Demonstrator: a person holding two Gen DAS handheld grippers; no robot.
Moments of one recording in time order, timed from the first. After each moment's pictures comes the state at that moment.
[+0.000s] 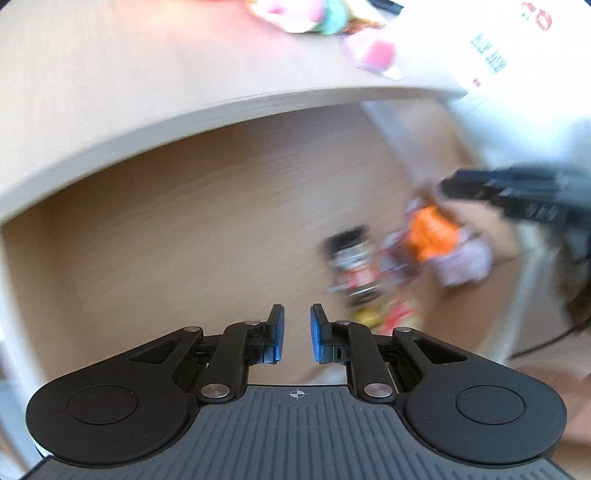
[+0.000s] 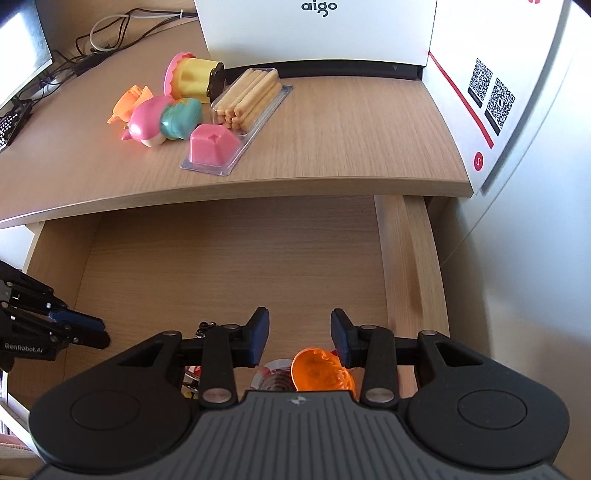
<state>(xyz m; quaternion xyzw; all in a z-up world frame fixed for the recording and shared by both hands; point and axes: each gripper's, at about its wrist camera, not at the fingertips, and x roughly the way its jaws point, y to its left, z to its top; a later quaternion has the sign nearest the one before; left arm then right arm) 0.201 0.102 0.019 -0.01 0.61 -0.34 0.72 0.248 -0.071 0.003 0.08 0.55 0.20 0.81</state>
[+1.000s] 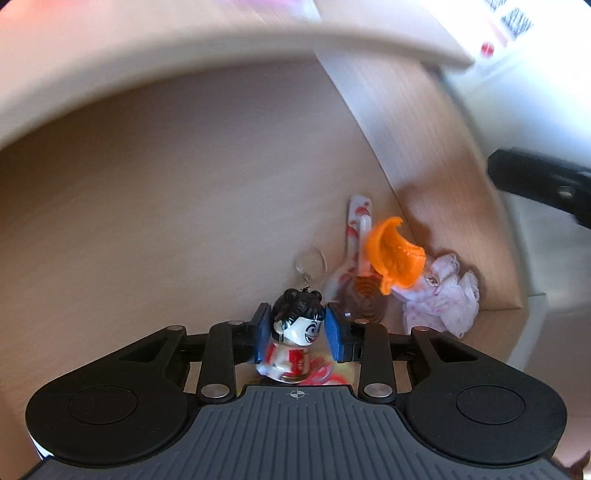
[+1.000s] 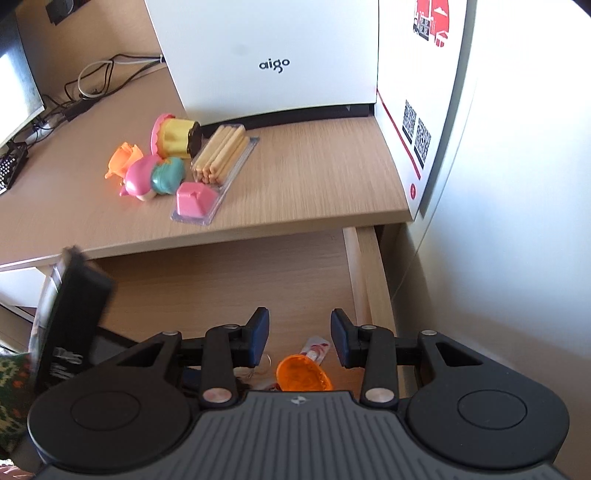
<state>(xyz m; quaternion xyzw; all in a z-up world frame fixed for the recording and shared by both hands) 0.197 0.001 -0.005 0.00 0.64 -0.30 0.71 0.247 -0.113 0.037 0.13 0.54 0.19 0.81</state>
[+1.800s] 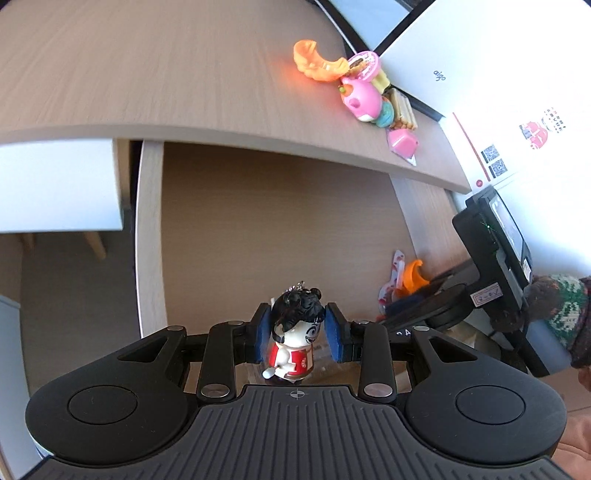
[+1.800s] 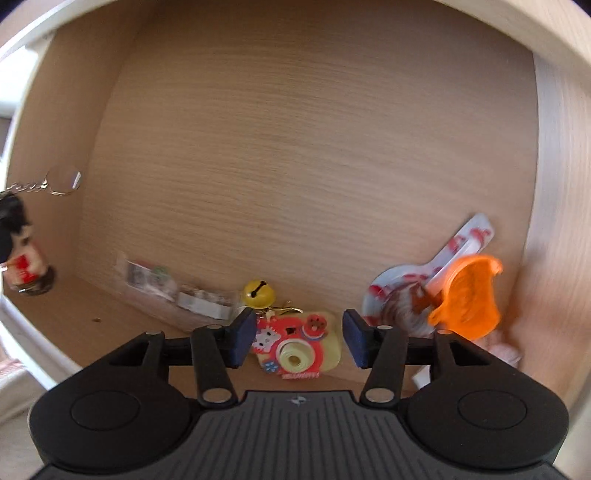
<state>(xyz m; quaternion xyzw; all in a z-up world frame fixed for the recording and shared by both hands) 0.140 0.167 0.063 -0.14 0.56 -0.22 0.79 0.248 0.055 -0.028 -0.06 0.75 0.33 0.57</state>
